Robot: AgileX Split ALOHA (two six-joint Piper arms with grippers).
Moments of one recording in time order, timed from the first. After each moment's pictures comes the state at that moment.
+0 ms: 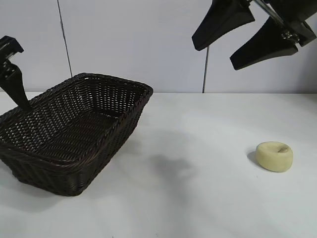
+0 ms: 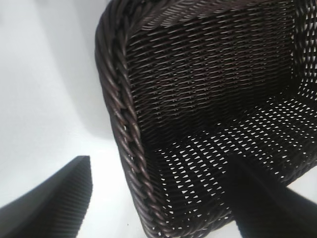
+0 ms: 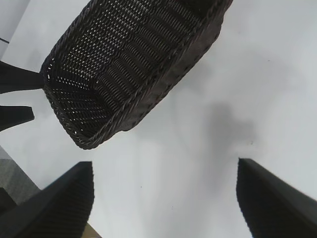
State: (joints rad) left arm -0.37 1.37 -0.76 -0.07 0.57 -1.24; right arm 0.26 1.41 -1.07 0.70 0.79 -0.48
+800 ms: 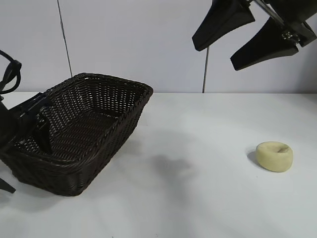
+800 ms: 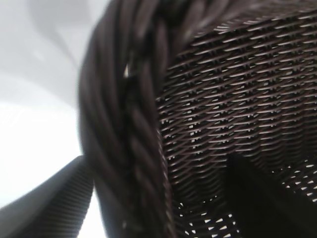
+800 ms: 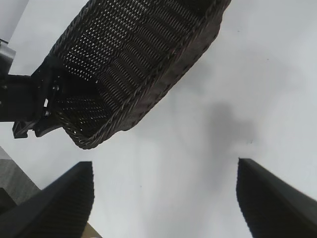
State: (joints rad) left arm -0.37 1.68 -0.76 -0.07 0.39 -1.24; right arm 0.26 1.41 -1.07 0.69 0.79 -0.48
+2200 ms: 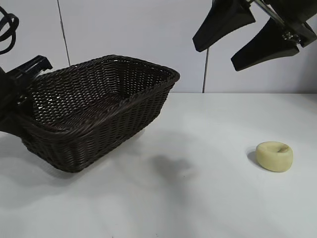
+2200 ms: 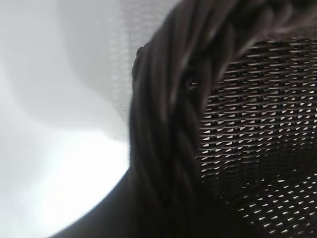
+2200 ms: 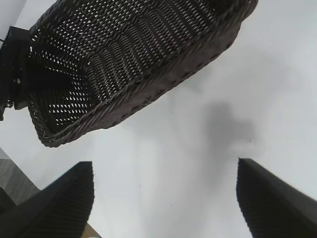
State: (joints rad) left arm -0.28 1.60 -0.91 -0.32 0.61 -0.82; right arm 0.26 1.41 -1.07 0.69 0.79 -0.47
